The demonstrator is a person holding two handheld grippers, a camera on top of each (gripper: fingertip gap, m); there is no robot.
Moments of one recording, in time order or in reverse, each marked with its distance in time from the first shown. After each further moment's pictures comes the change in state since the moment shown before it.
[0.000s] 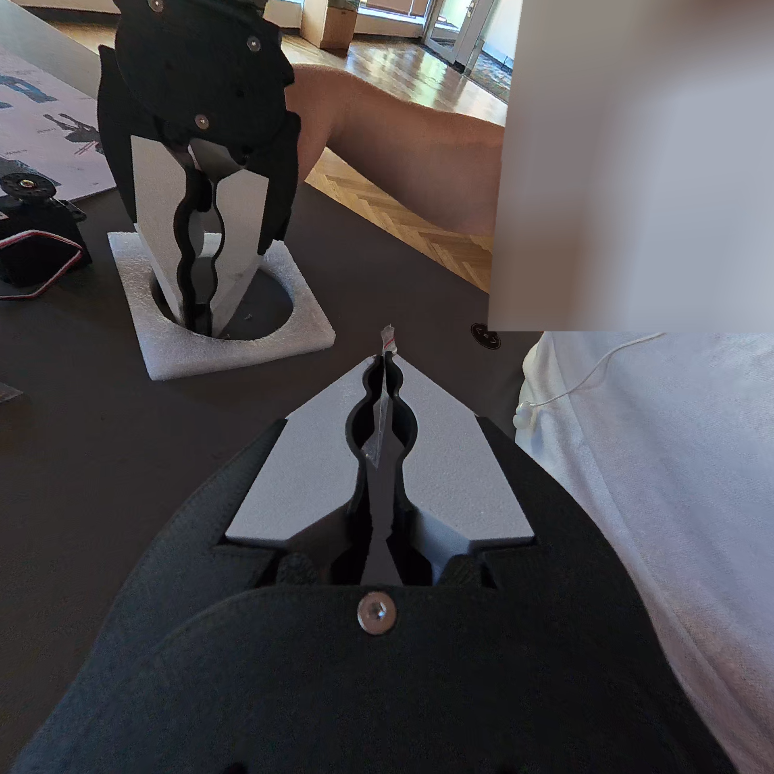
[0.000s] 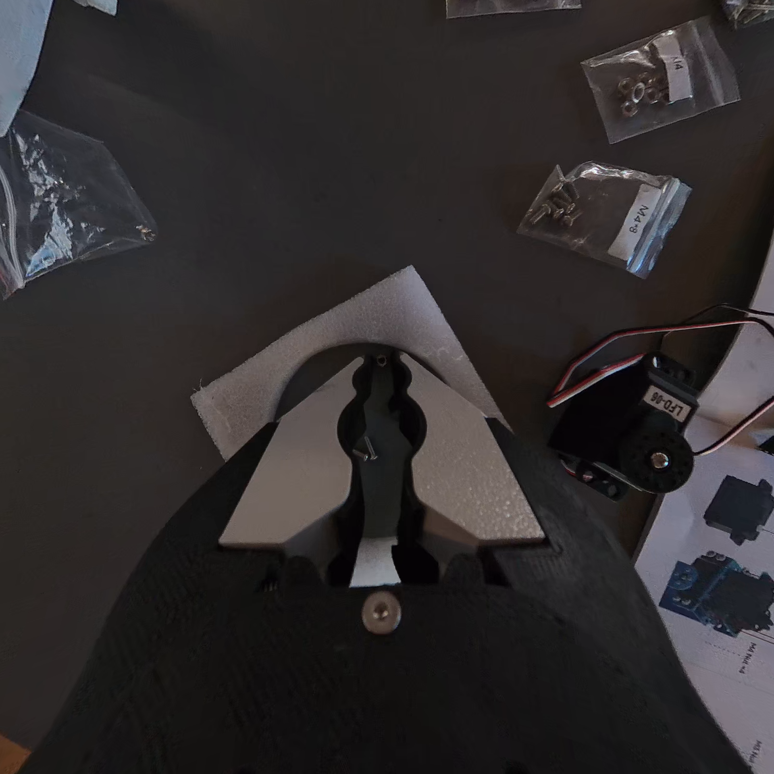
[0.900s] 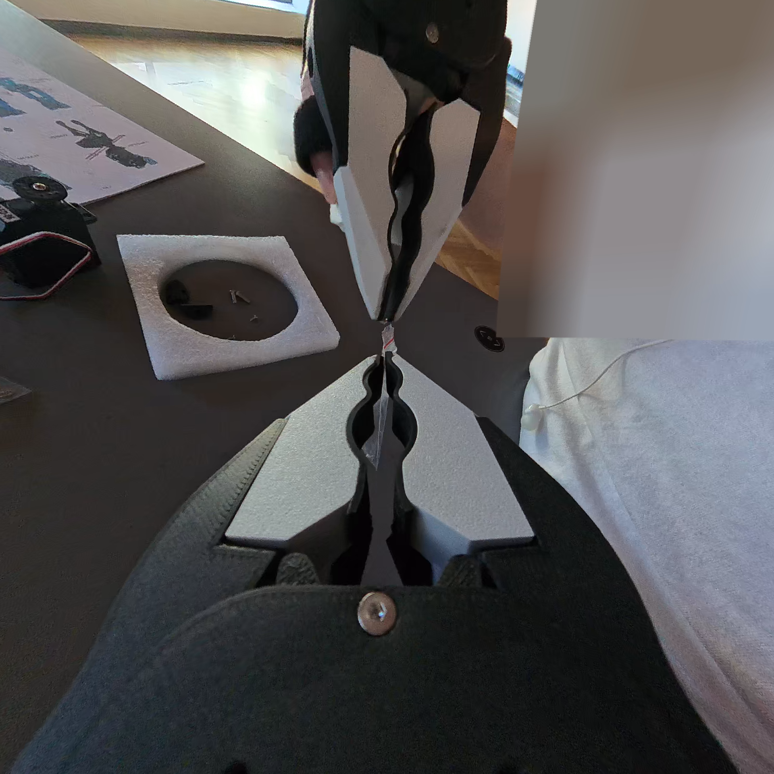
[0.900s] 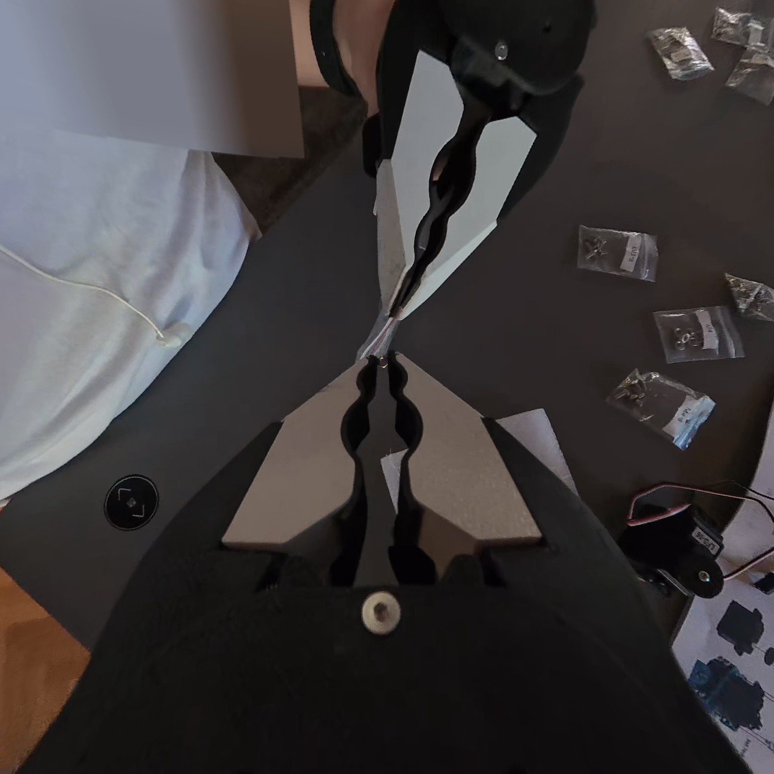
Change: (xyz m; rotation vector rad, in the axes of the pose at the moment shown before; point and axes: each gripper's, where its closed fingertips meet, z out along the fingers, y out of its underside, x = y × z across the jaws) left arm -0.002 -0.001 -0.001 0.014 -0.009 0.002; right arm -0.100 -0.067 -0.046 0.189 -0.091 -0.222
